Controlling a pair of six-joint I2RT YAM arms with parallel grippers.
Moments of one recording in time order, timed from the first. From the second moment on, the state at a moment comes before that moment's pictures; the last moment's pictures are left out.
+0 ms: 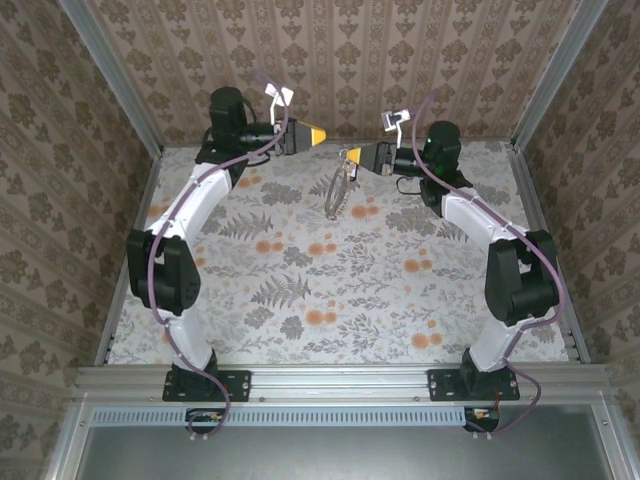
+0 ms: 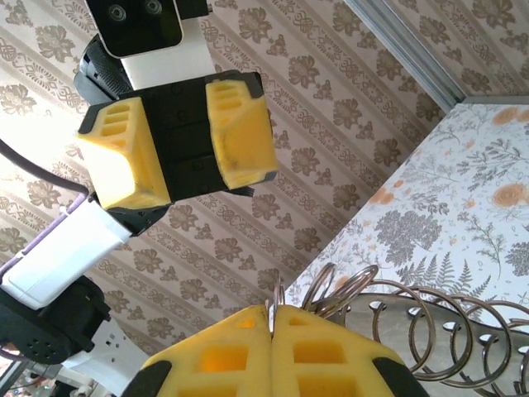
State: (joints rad) left arm -0.33 1.85 1.70 0.11 1.29 -0.59; right arm 0.20 1.75 1.32 0.52 -1.10 0.87
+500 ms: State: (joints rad) left arm -0.38 1.94 1.84 -0.23 1.32 -0.35; right arm 0.20 1.80 1.33 0.57 -1.15 0.92
